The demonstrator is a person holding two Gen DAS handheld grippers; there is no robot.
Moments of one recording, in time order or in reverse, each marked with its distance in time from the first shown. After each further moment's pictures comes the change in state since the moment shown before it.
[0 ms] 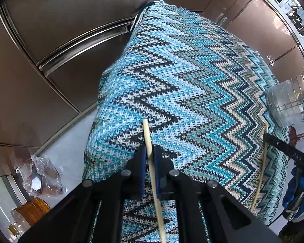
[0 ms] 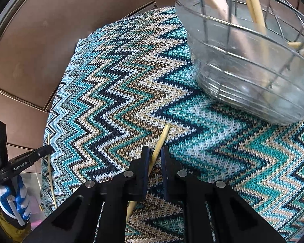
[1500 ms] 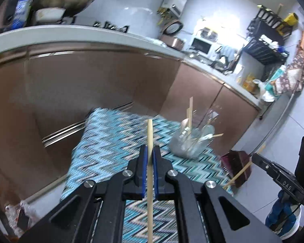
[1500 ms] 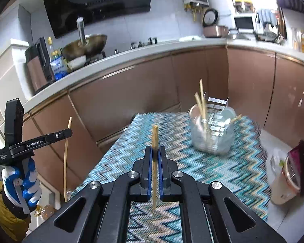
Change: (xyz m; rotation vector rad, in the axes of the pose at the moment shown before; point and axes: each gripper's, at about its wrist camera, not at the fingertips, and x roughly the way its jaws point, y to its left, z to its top) left arm -0.241 -0.106 -0.115 0.195 -0.649 -0.268; right arm -0.270 0.051 -0.176 -0.233 -0.694 0.012
